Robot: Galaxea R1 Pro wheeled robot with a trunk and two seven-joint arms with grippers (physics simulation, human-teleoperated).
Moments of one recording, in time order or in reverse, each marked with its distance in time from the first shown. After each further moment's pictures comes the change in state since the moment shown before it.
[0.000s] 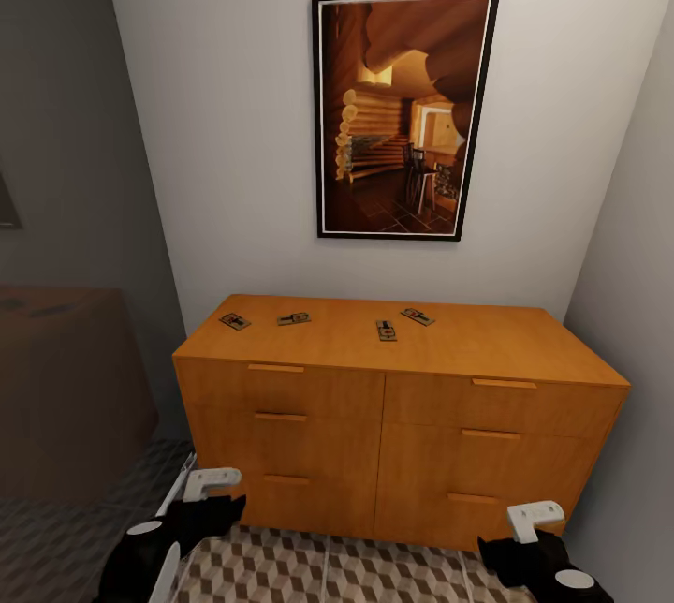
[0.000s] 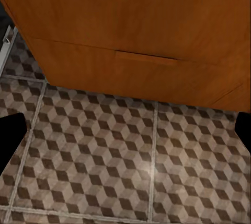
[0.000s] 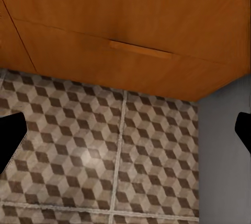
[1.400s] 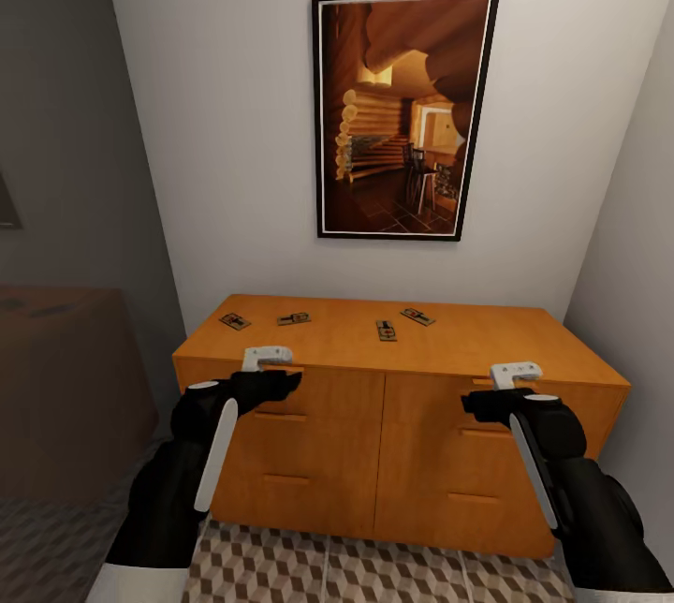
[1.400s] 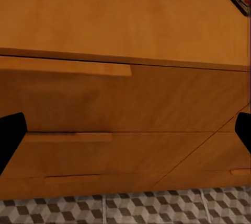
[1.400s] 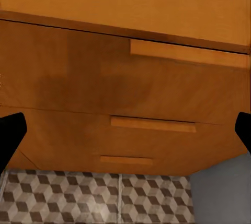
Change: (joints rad) left arm -0.402 -0.119 -0.107 -0.043 0.022 0.193 -0.003; right arm -0.489 0.010 -0.003 -0.018 0.000 0.322 0.006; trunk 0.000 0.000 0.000
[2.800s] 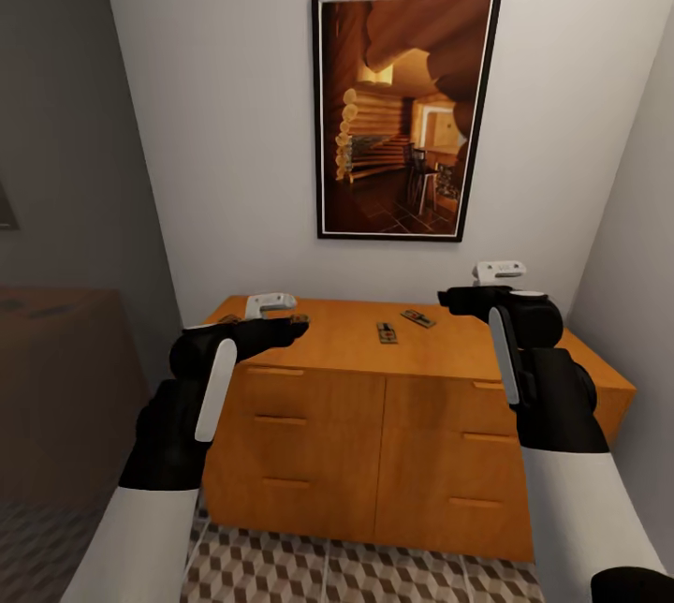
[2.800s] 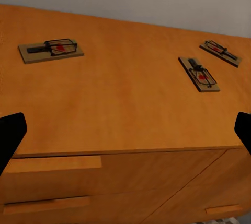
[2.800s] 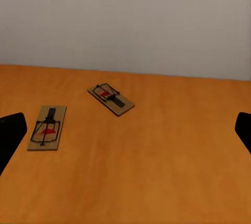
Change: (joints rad) left arm -0.208 0.002 0.002 0.014 0.115 0.088 0.024; right arm -0.379 0.099 0.002 0.048 0.004 0.000 -0.012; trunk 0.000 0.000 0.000
